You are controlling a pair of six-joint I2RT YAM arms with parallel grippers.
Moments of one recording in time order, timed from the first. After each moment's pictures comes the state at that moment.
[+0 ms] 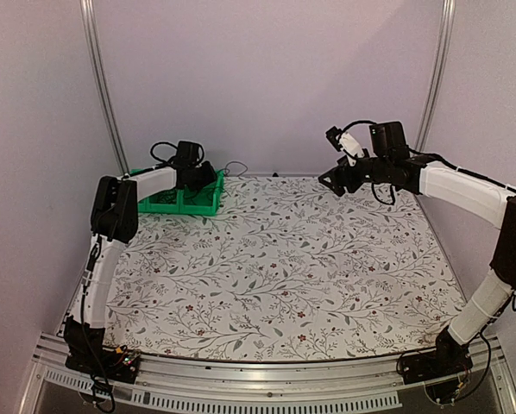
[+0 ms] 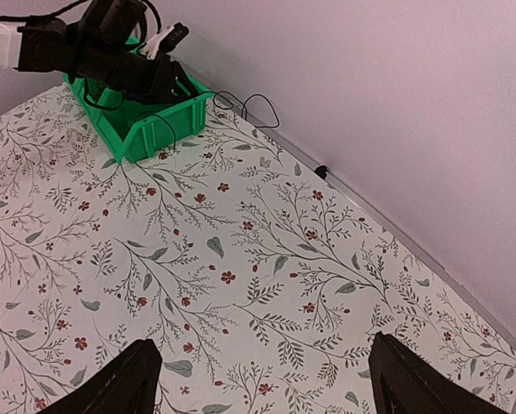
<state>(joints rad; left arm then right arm) -0.28 2.60 2.20 -0.20 0.04 -0.63 0.44 1.62 1.34 -0.22 -0.22 -0.30</state>
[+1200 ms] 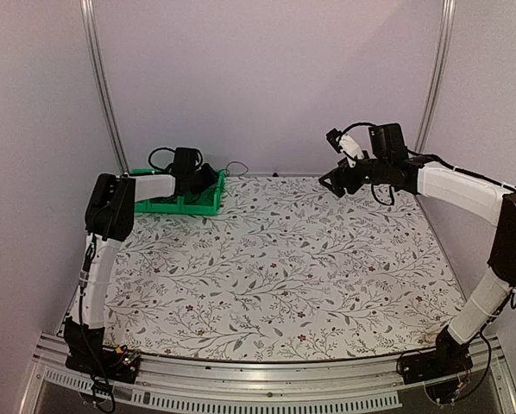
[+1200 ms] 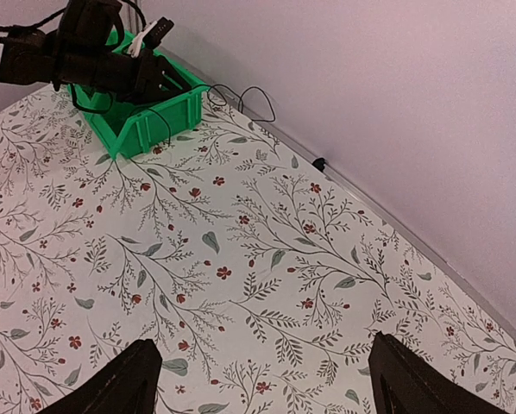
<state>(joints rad) -0.29 2.53 1.98 0.04 0.08 -0.69 0.42 1.65 1.34 -0.21 -0.22 -0.29</state>
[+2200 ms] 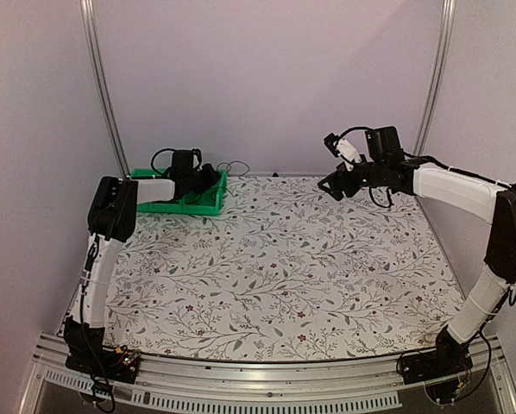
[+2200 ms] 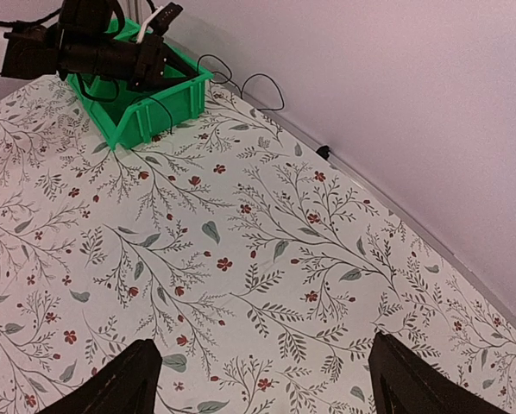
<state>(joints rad) -0.26 2.59 2.02 0.17 0.26 -0.69 0.42 1.67 1.34 -0.21 -0.22 -0.30</state>
